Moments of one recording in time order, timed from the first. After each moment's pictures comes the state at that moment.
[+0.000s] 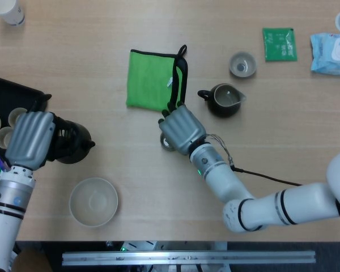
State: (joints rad) left arm -0.32 -1.22 -0.07 -1.99 1.28 1.26 0.19; right arm 1.19 -1.96 0.13 -1.43 -0.43 1.05 -1.22
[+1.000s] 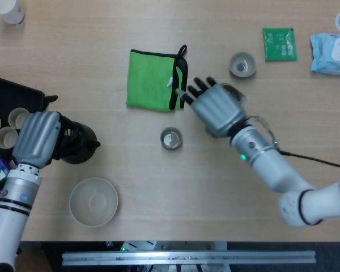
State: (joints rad) left arm -0.34 -1.26 -0.08 -1.95 1.25 1.23 0.17; right arm 1.08 -1.56 0.07 -1.78 -0.60 1.07 -1.04
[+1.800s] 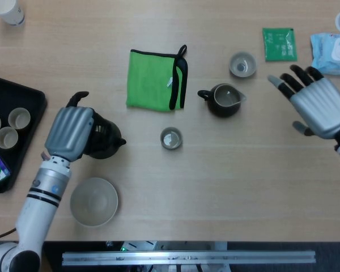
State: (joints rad) left arm -0.43 -1.40 -0.13 -1.94 1.17 1.20 0.34; right arm 0.76 -1.09 -0.15 -1.93 -1.11 1.14 -0.66
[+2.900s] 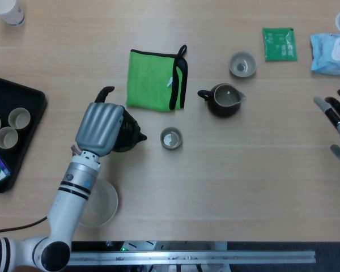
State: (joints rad) left arm -0.52 -1.59 -0.14 -1.84 1.12 1.24 0.52; right arm 0.41 -1.11 -0.19 -1.77 -1.43 1.32 -0.52
